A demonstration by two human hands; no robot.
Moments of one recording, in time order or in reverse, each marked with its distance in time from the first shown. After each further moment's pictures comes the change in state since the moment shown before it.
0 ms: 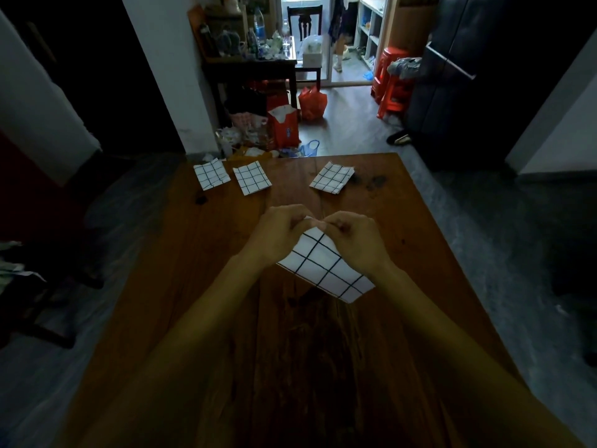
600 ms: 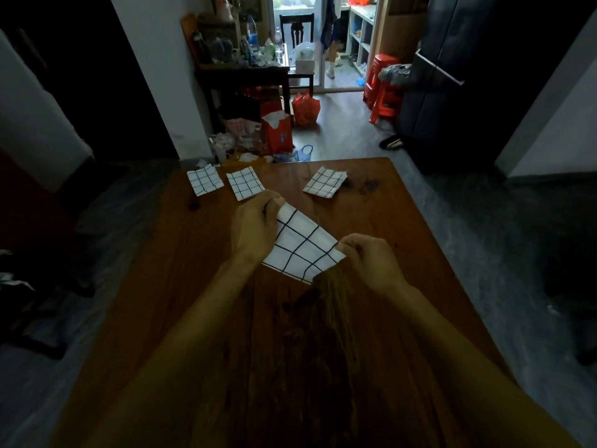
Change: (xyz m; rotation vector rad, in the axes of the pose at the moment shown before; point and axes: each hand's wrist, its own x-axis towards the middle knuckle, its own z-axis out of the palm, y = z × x) left_hand 0.001 -0.003 -0.007 0.036 0.402 -0.095; right_hand -0.029 0.036 -0.019 -0.128 -0.089 0.068
